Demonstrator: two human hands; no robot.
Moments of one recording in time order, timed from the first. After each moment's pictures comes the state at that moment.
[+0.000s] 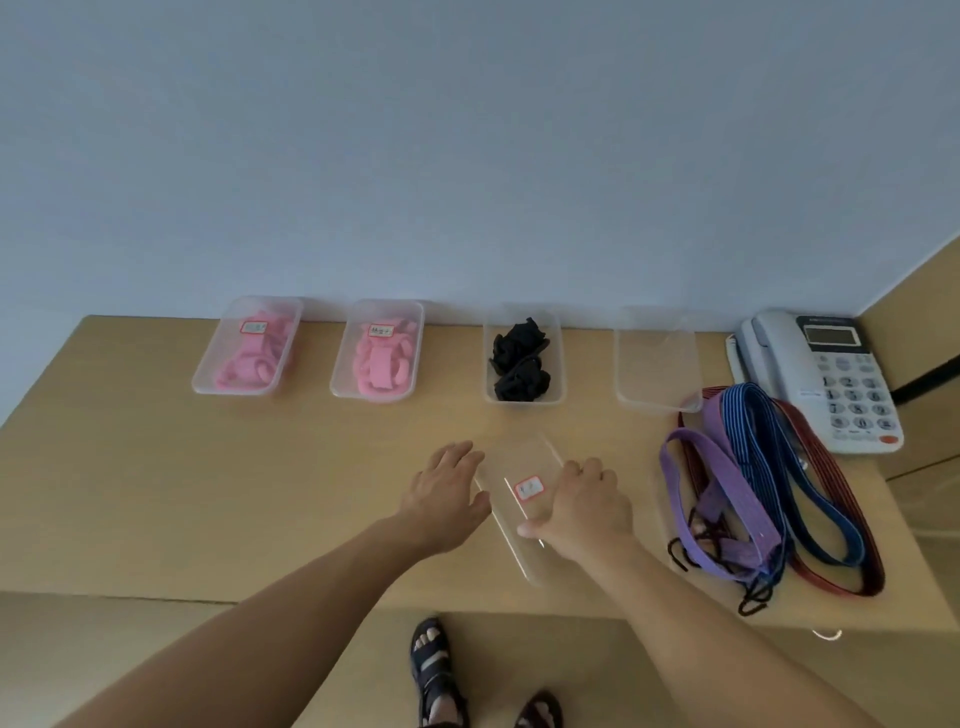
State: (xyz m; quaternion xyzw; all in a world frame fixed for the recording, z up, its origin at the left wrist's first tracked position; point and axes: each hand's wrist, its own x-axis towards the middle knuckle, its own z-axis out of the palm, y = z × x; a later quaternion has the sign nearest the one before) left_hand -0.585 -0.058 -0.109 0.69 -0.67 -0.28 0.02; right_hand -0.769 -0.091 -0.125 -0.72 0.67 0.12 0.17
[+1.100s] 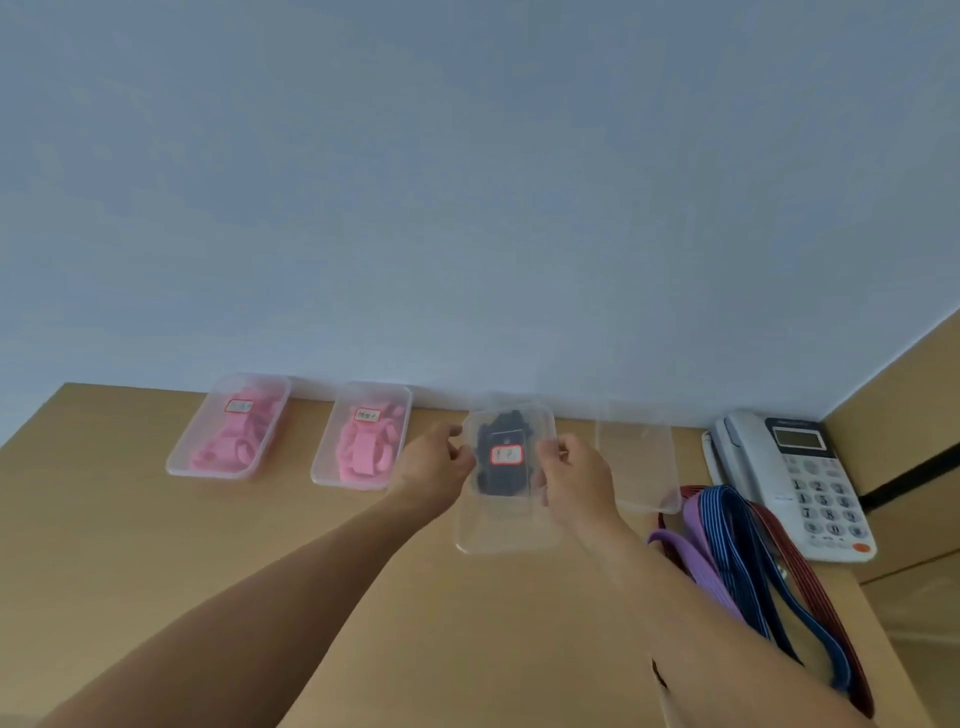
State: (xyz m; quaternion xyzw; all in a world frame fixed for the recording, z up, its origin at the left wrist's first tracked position) left_hand -0.575 -0.166 -0.050 0.76 -0.50 -0.30 0.28; right_hand -0.753 -0.185 -0.037 -0.58 0.64 -0.30 0.41
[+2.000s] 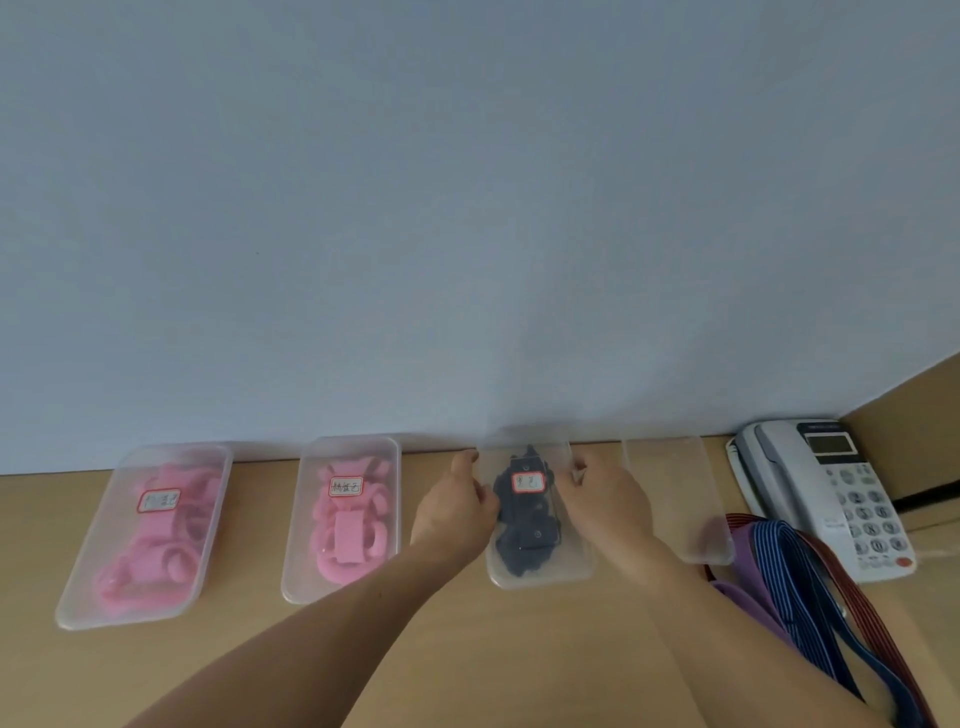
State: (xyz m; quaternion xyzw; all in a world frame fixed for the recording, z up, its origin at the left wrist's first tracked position) left_hand -0.557 -0.249 -0.104 0.71 -0.54 -0.38 0.22; right_hand -0.735 -0.276 -0.091 -0.62 0.76 -0.09 0.20
